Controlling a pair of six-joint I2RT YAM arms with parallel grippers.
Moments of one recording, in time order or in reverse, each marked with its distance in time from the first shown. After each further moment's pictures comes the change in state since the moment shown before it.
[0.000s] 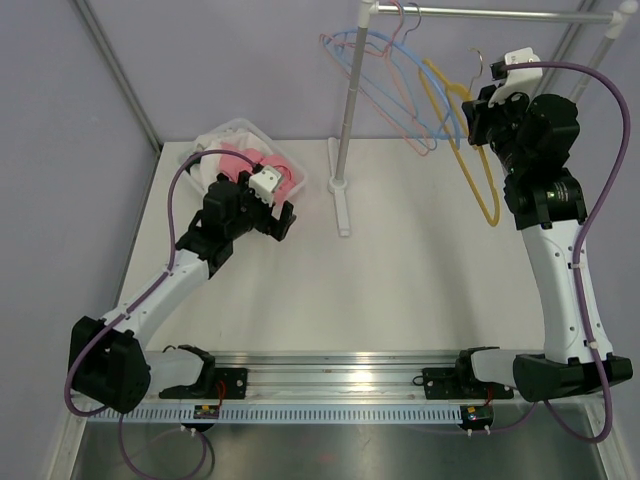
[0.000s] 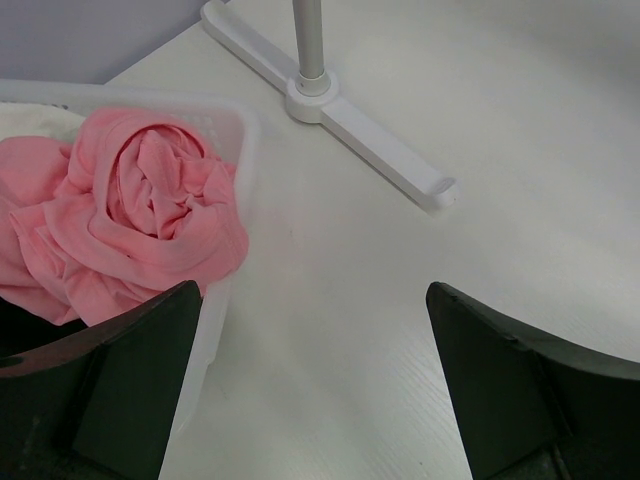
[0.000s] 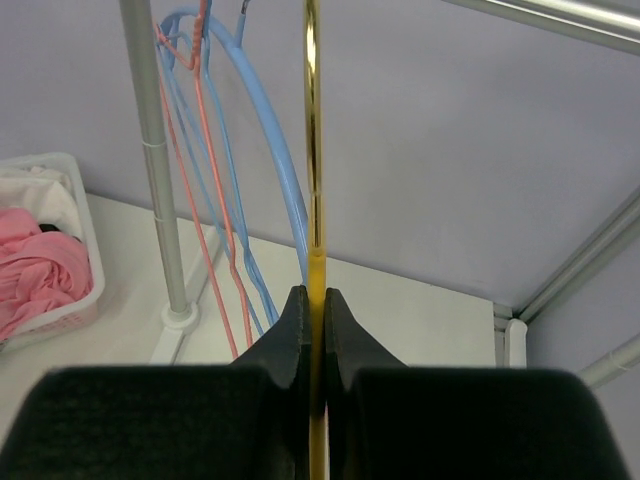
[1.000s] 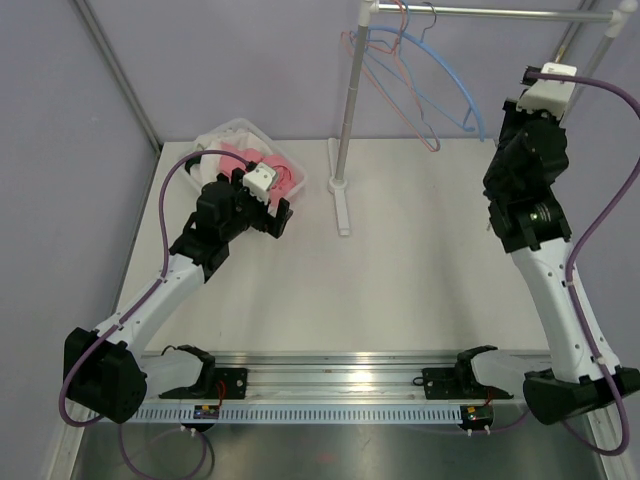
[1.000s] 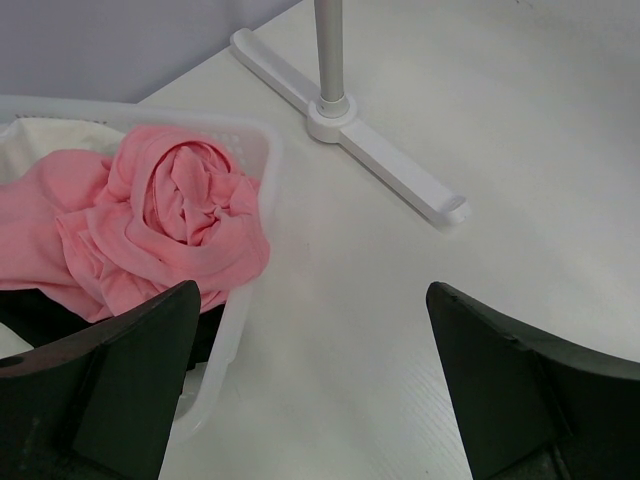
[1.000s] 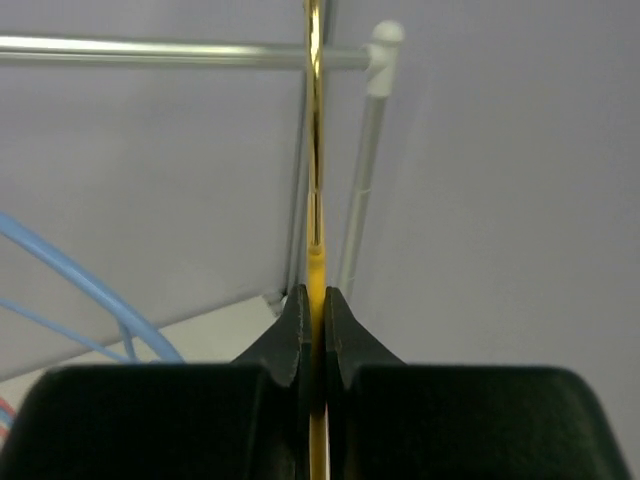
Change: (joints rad) left arm 0.000 -0.049 0.000 0.006 -0.036 -0.008; right arm 0.192 -0.145 -0.213 0.409 0.938 -0.234
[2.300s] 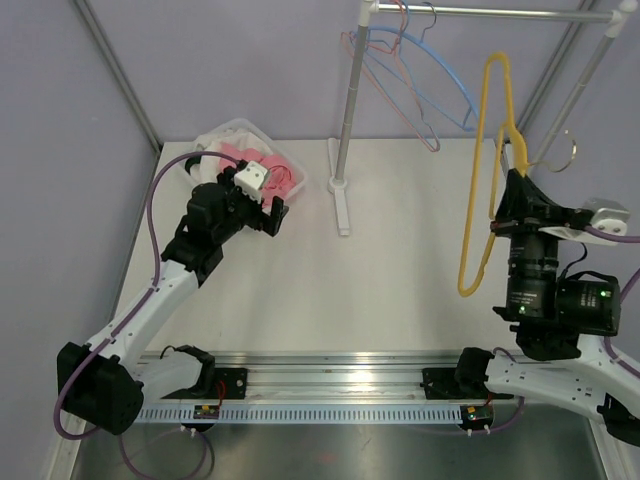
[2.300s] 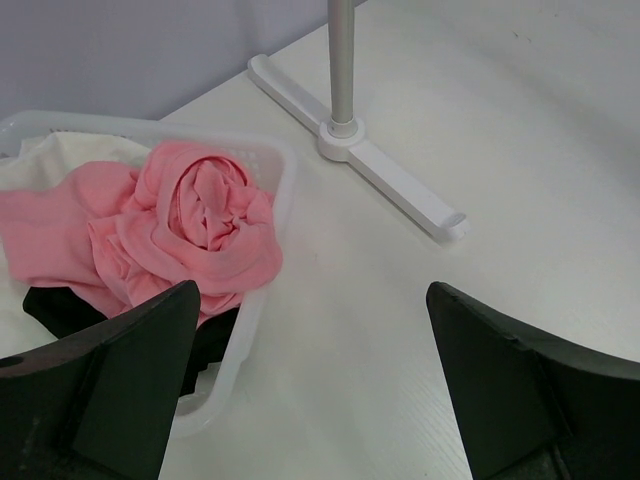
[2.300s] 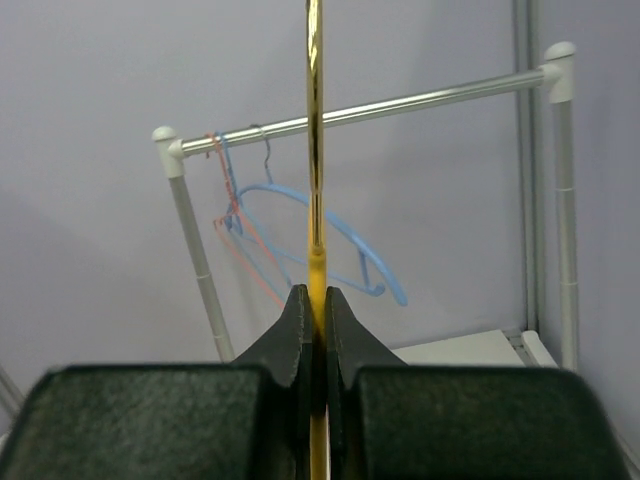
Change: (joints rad) left arm 0.013 -0.063 0.000 -0.012 -0.003 -0.016; right arm 0.781 -0.489 -0.507 0.570 0.154 -0.204
